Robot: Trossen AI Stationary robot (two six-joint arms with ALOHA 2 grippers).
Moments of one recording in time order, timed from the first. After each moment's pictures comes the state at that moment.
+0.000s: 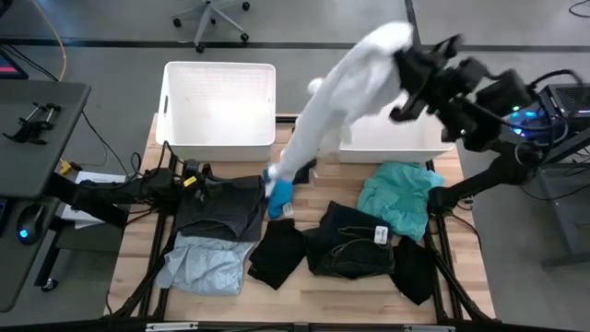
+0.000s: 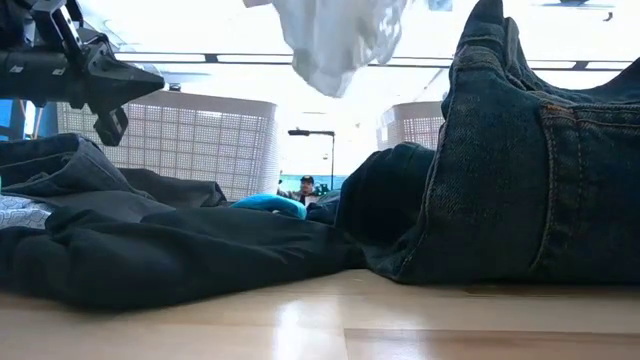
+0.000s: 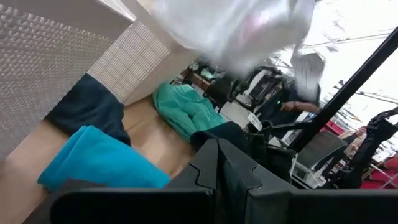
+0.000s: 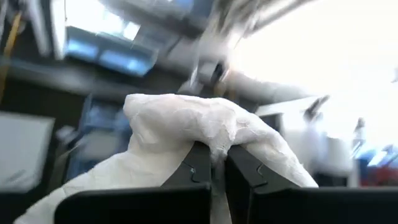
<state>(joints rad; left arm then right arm) 0.01 0.02 0.01 0.04 -0.15 -0.58 0.01 1.25 1.75 0.21 0.42 -0.47</state>
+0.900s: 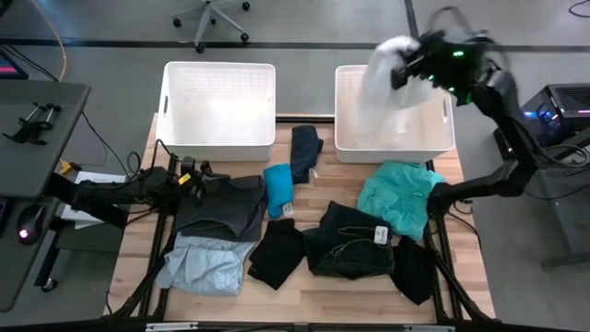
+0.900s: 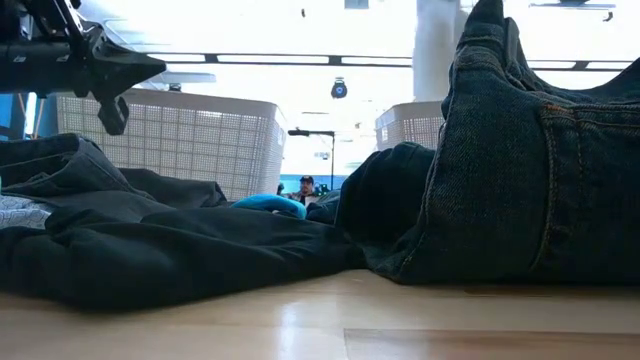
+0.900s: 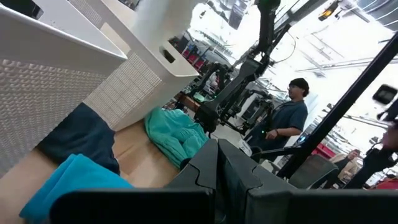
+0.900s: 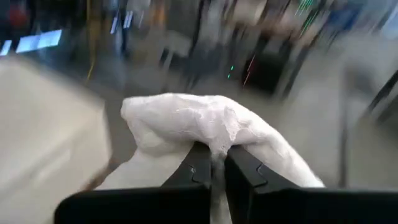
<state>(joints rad) 0.01 0.02 0.01 0.14 -0.18 -0.58 -0.68 1.29 1.86 -0.94 0.33 0.00</state>
